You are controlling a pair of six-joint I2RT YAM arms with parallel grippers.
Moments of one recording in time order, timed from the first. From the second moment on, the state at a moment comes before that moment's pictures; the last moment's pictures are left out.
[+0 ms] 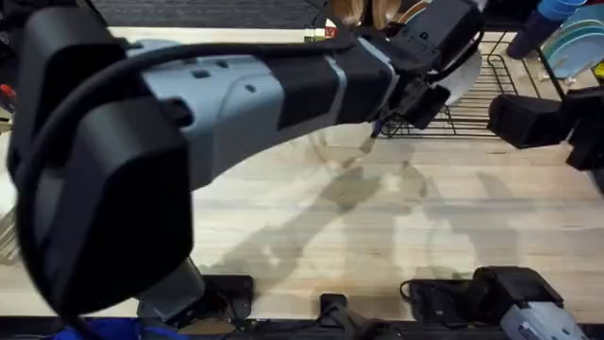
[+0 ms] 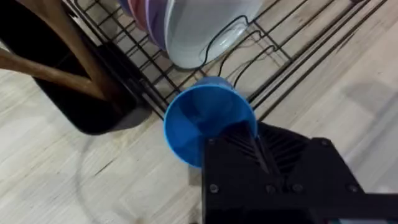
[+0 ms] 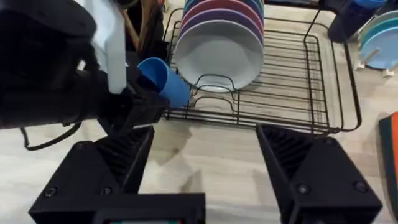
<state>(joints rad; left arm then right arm) -0.88 1.86 1.45 -0.38 -0.03 -0.18 -0.02 0.63 1.01 -0.91 -0.07 -0.08</state>
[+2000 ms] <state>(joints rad) -0.88 1.90 1.71 -0.75 -0.05 -0.18 -0.02 0.63 1.01 -0.94 -0.06 -0.16</state>
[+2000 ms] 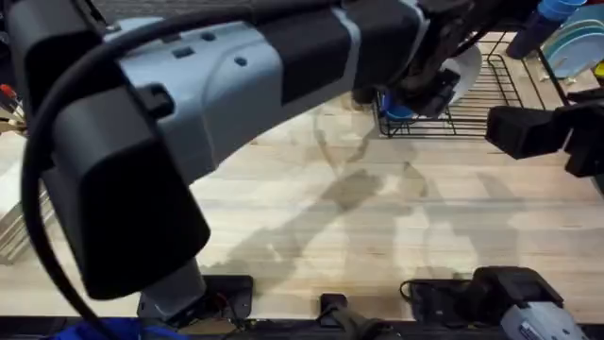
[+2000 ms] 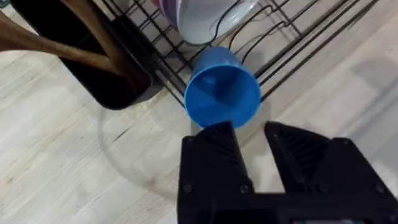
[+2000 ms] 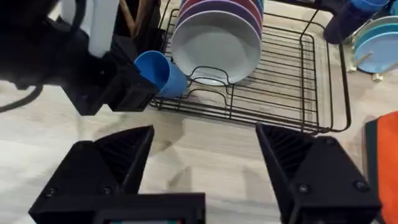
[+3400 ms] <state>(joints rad) -0.39 1.70 1.91 -1.13 -0.15 -0.23 -0.02 0.63 1.01 -0.94 -0.06 -0.16</state>
